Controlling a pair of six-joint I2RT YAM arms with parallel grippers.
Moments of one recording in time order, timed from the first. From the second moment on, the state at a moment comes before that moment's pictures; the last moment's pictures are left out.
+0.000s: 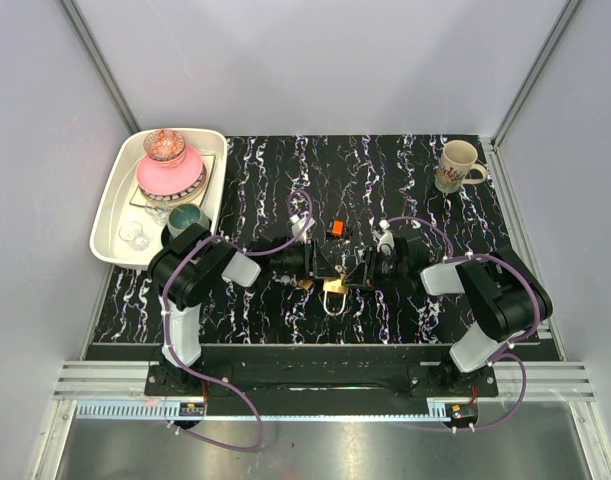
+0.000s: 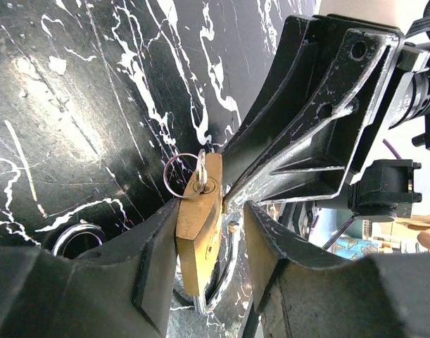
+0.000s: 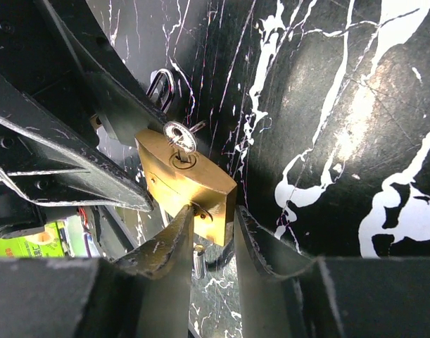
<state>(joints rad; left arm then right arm) -0.61 1.96 0.73 0.77 0.73 -0.86 0.38 1.63 0.50 0.40 -0.66 0.68</state>
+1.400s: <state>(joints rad) -0.61 1.51 0.71 0.57 0.67 -0.77 0.35 1.17 0.65 0.36 -0.64 0.65</state>
